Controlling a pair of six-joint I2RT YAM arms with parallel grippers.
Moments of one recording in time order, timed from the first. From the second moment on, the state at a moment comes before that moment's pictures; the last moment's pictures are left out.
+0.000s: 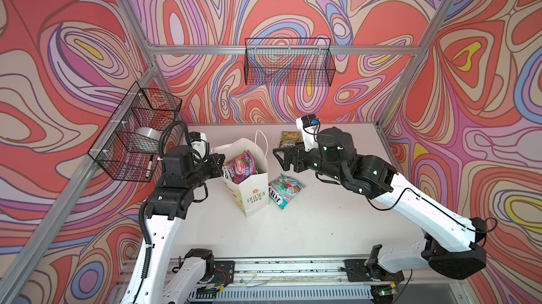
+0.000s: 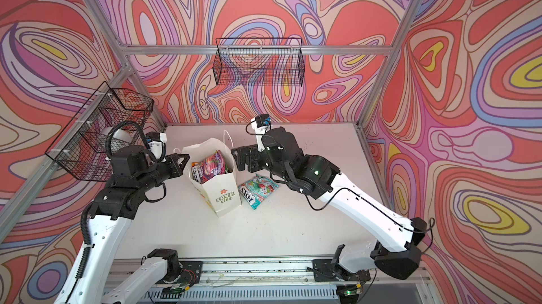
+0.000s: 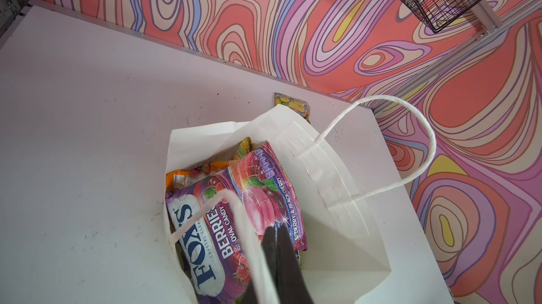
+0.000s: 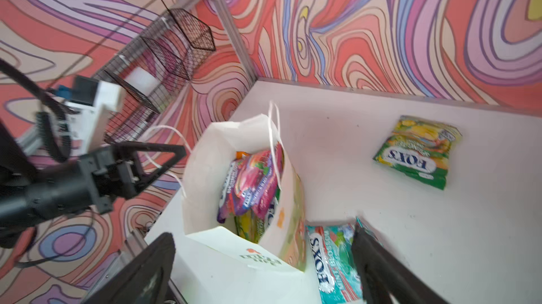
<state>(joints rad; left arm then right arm) -0.07 0.89 1.11 -0.68 0.30 -0.42 0.91 1.34 1.55 -0.66 0.17 0.50</state>
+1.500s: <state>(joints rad) -0.07 0.90 1.11 -0.68 0.32 -0.42 0.44 1.85 0.75 0.43 -0.64 0.91</state>
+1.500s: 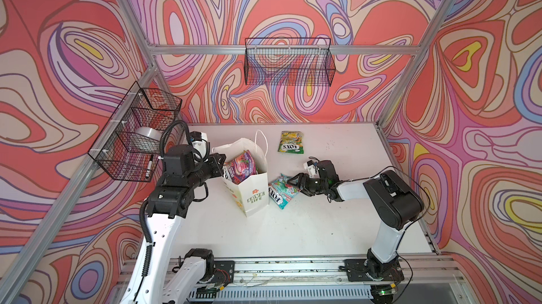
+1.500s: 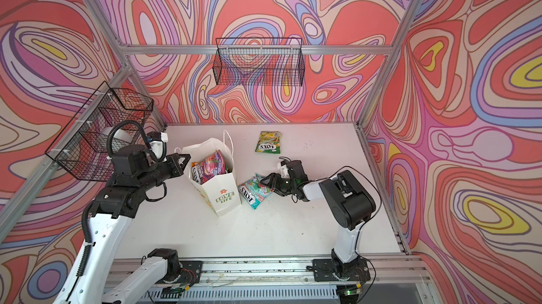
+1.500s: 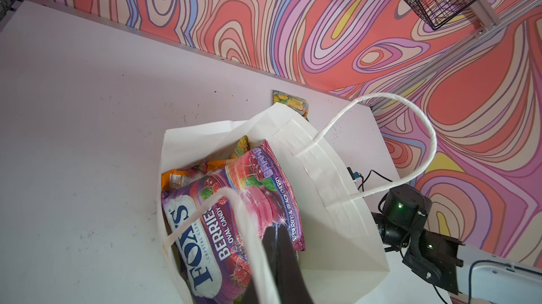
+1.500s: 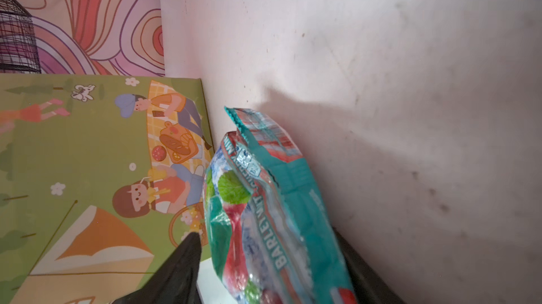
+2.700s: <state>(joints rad) -0.07 0.90 1.11 -0.68 0.33 -0.42 0.48 1.28 0.92 -0.15 -0.41 0.83</state>
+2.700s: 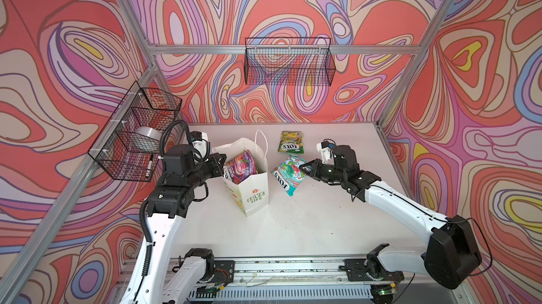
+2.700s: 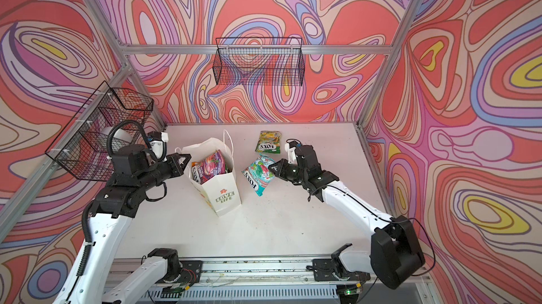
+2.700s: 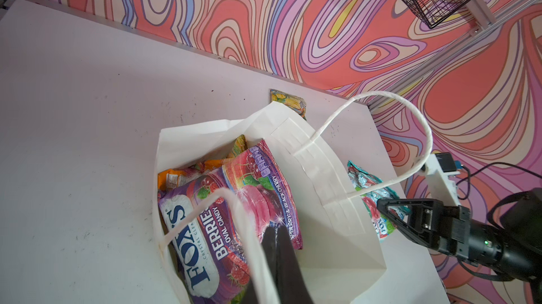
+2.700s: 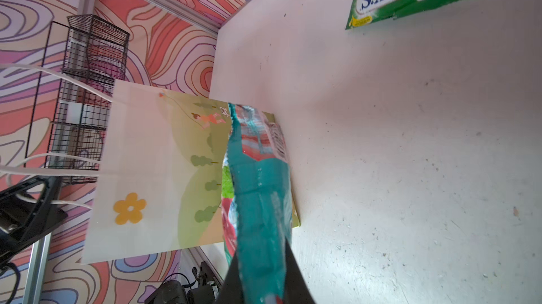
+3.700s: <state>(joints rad) -0.07 0.90 1.11 -0.68 0.34 -0.43 0.81 1.54 1.87 -0.46 -0.28 0.59</state>
